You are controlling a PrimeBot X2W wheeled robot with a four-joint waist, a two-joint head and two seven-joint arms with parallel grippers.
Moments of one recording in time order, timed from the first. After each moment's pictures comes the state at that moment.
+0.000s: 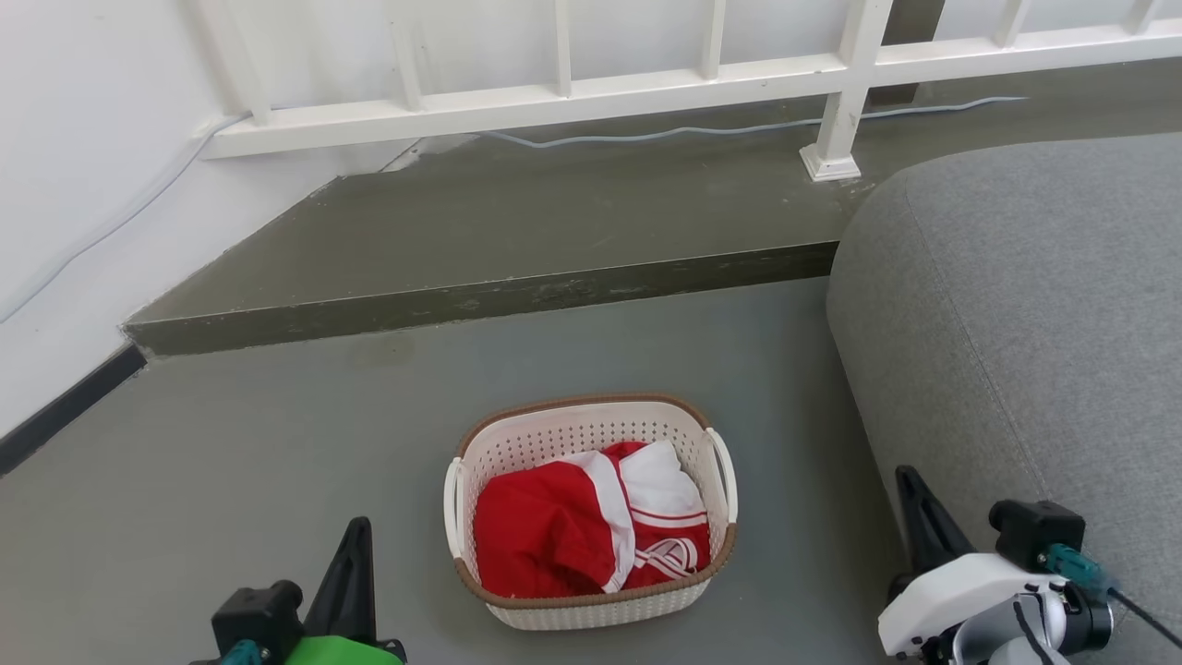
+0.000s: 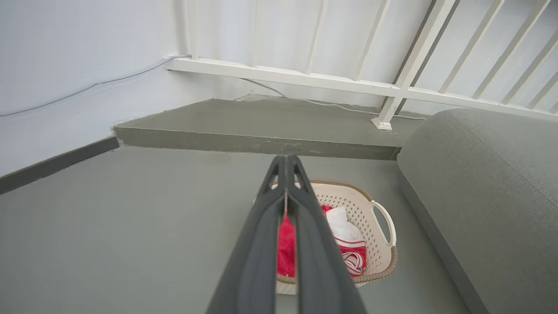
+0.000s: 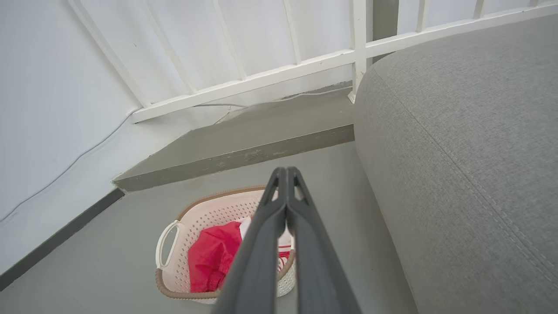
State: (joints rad) left arm 0.11 0.08 -0.29 0.16 -0.42 0.07 -0.25; right arm 0.06 -0.15 0.31 0.28 0.44 -0.10 -0.24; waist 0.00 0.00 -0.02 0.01
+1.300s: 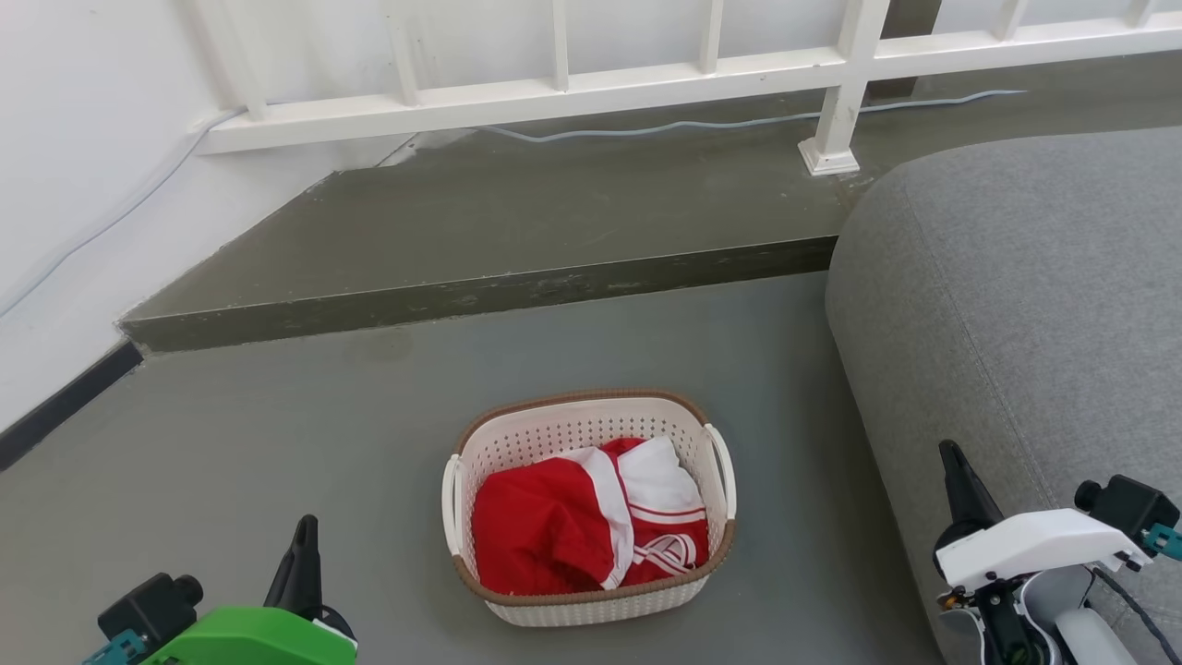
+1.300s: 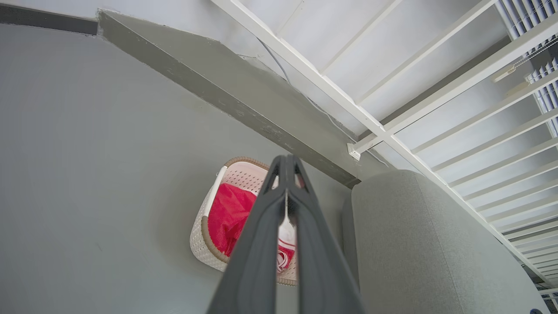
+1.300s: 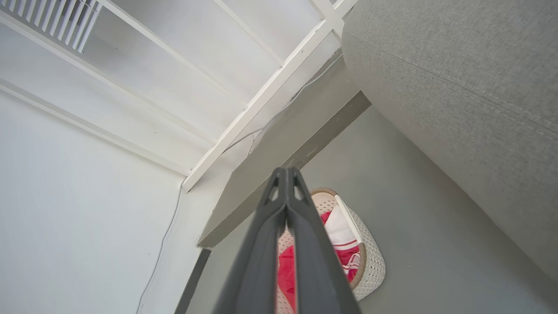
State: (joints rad) left arm 0.08 0.08 -0.17 0.18 -0.92 0.01 -0.12; right arm 0.03 -0.12 0.16 0.27 0.92 -0.02 -0.11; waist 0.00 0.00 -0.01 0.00
